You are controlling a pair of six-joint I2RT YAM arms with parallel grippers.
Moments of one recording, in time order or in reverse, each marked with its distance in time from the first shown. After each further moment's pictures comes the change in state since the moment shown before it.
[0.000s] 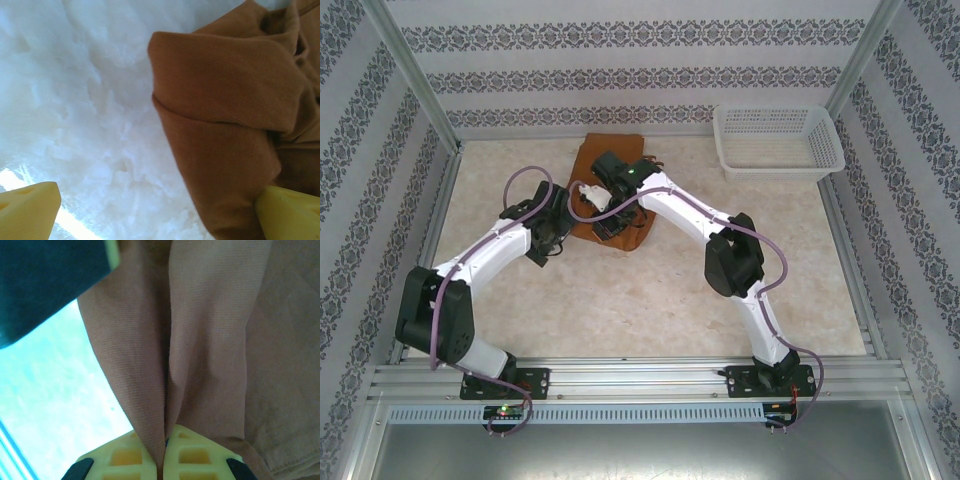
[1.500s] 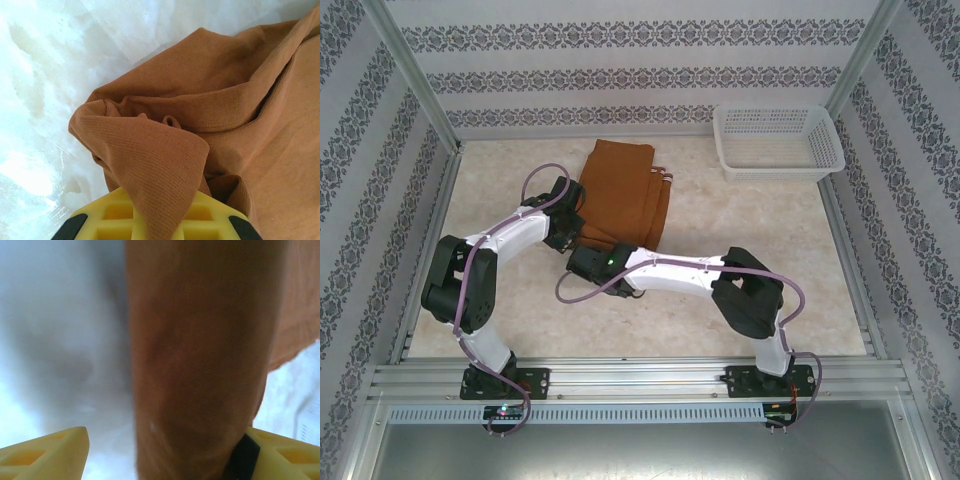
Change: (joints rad) left arm -0.016 0.206 0.090 0.063 0.050 -0.013; right arm 0.355 -0.272 -0.690 0.335 0.996 -0.176
